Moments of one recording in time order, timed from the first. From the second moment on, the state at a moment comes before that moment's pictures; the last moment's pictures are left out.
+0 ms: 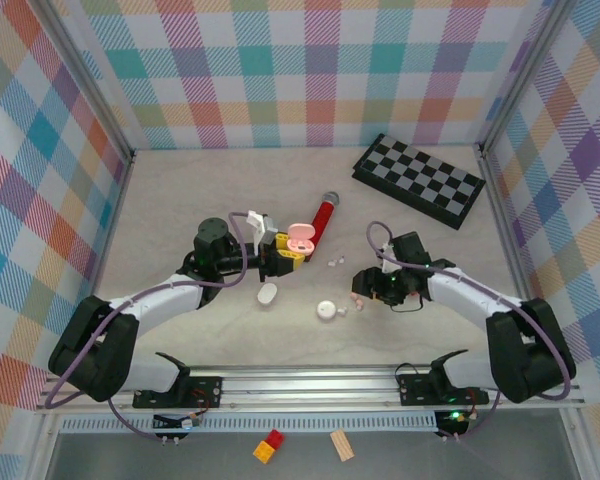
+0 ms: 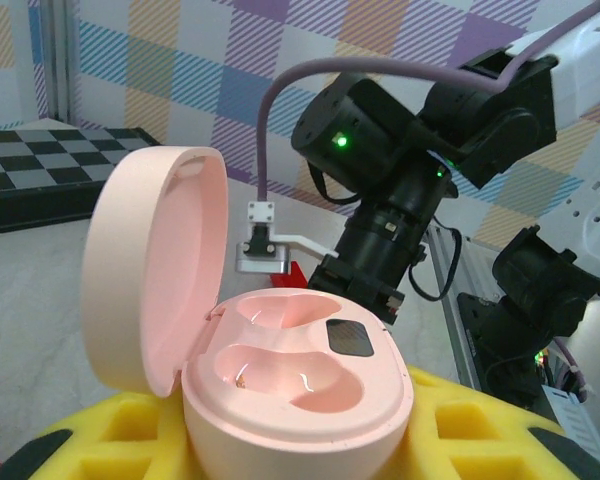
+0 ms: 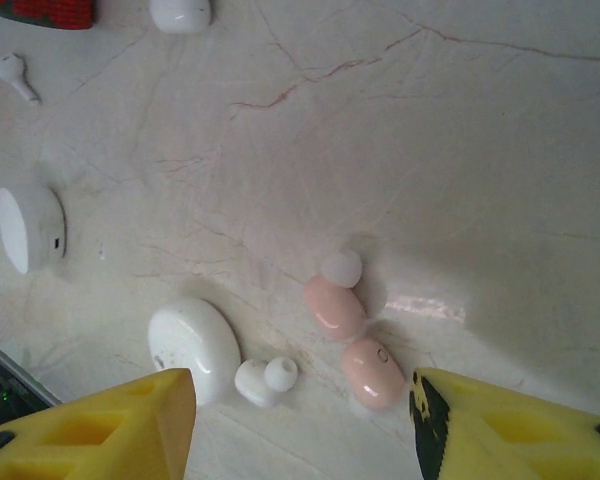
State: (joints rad) left arm -0.47 1.34 0.59 0.63 0.92 -0.14; right arm 0.37 1.33 0.60 -0.39 -0.51 0.57
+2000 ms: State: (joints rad) left arm -0.45 1.32 0.59 0.63 0.92 -0.14; right arm 0.41 1.45 0.54 -0.21 -0.61 0.58
